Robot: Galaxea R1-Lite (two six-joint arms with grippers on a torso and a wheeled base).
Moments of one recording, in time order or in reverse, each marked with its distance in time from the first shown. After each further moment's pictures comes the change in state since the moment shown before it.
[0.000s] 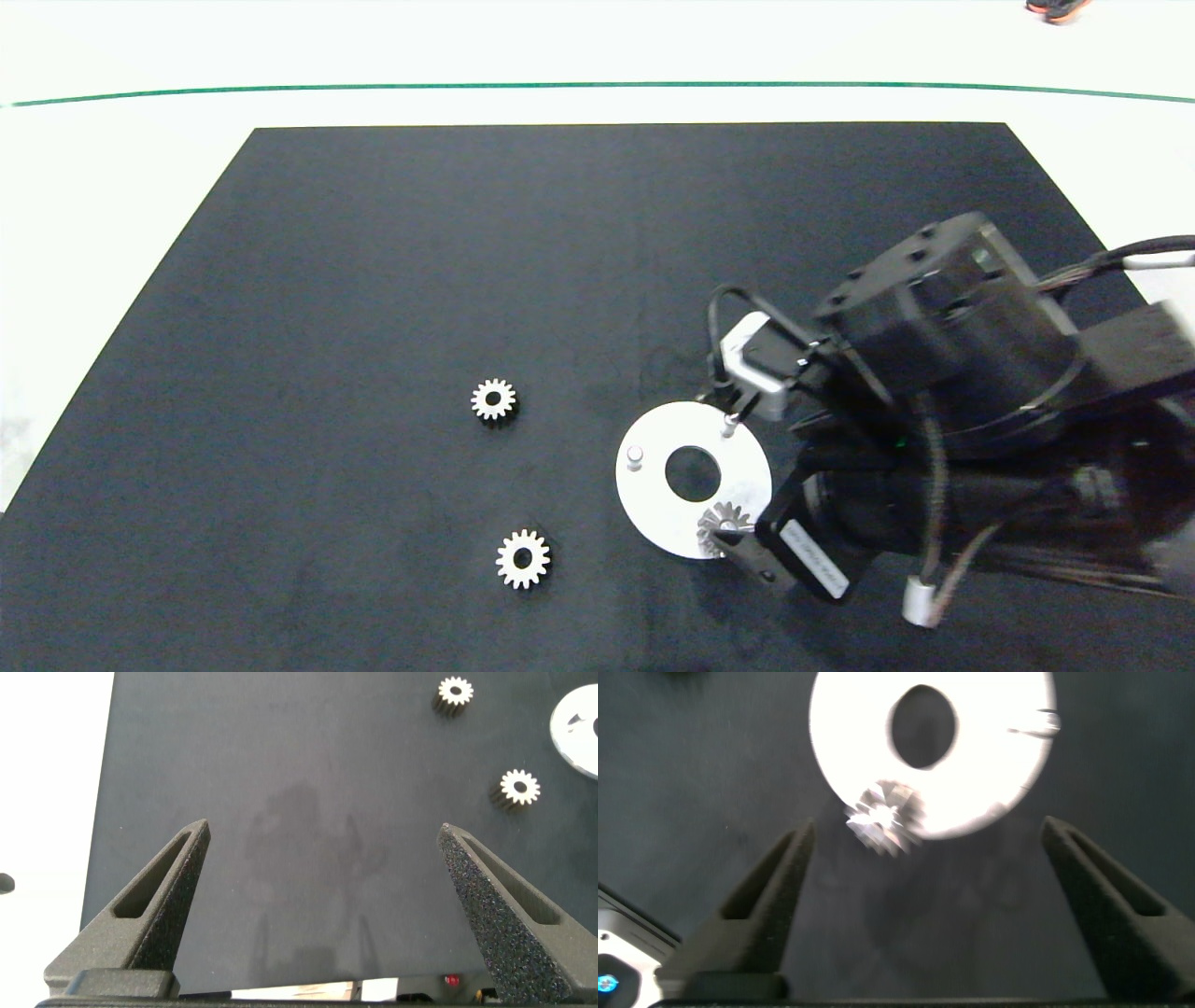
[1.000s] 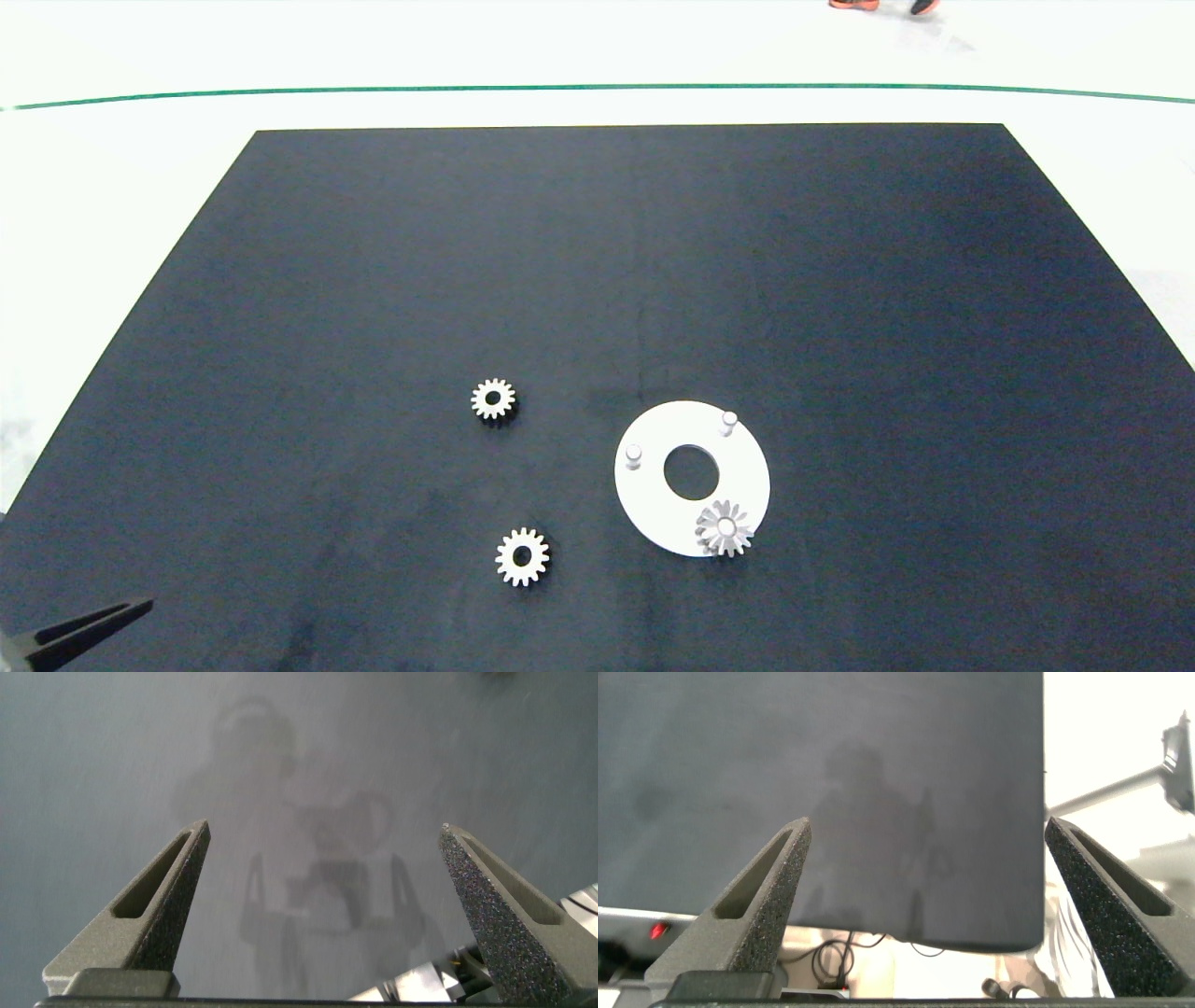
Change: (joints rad) left arm -0.276 0.445 0.370 -0.562 -0.011 0.213; right arm -0.526 -1.458 0.626 0.199 -0.095 -0.109
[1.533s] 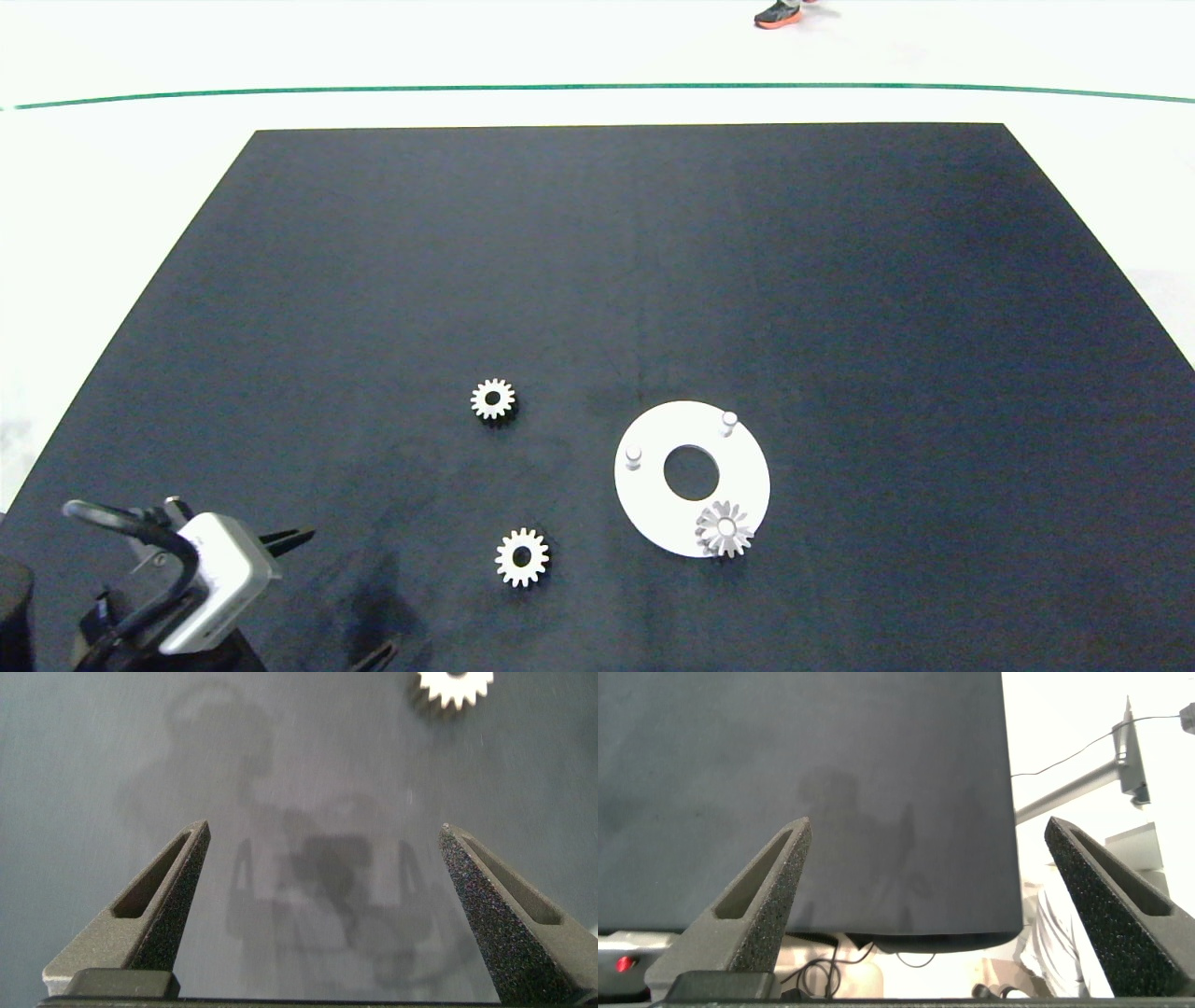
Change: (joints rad) left arm -0.250 0.434 -0.022 -0.344 0.103 0.020; right arm -0.081 -0.108 0.015 0.002 -0.002 -0.043
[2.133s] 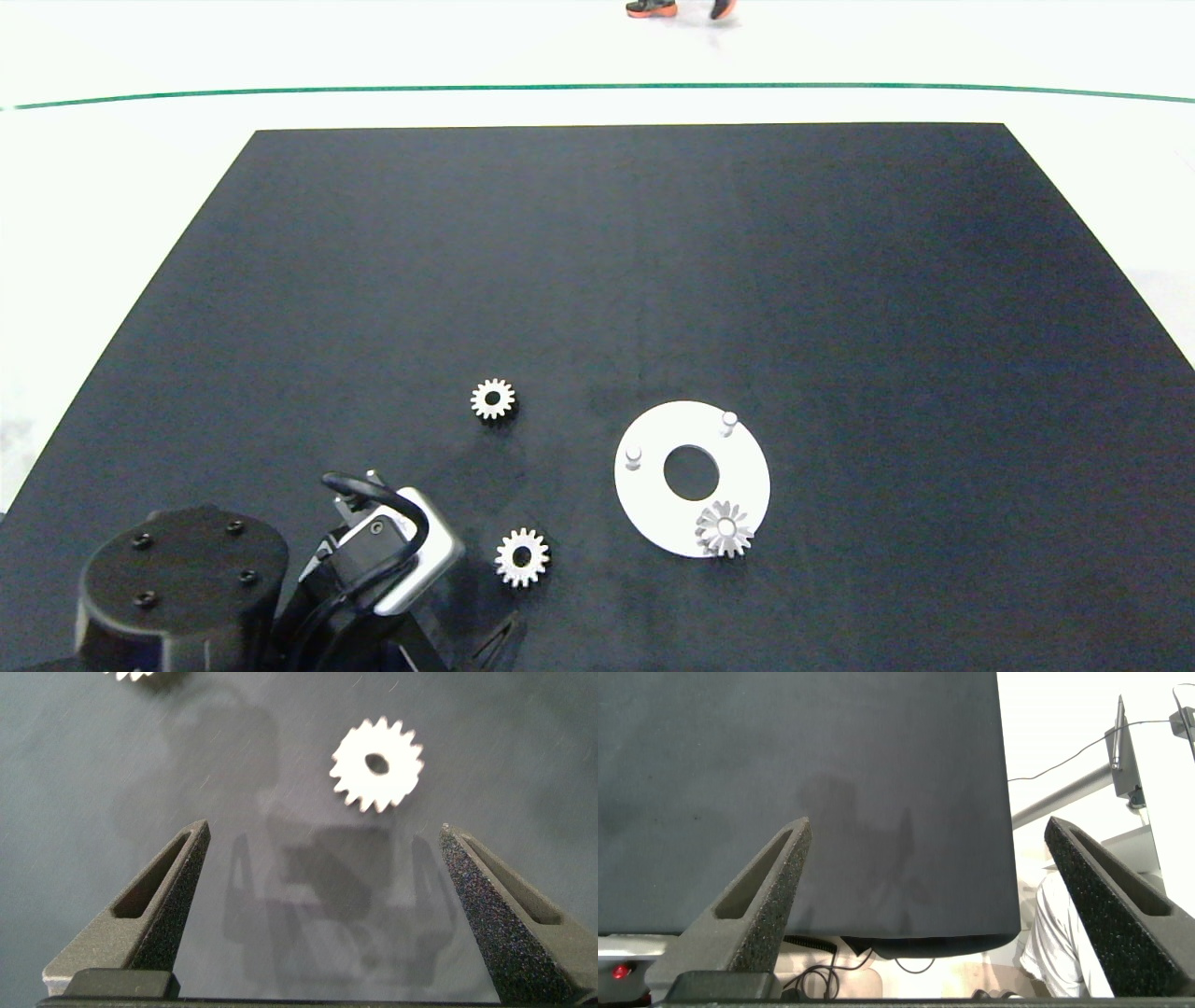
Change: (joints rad) left arm -0.230 0.304 -0.115 -0.150 0.151 -0.023; right arm -0.001 -0.021 -0.002 0.000 0.000 -0.008
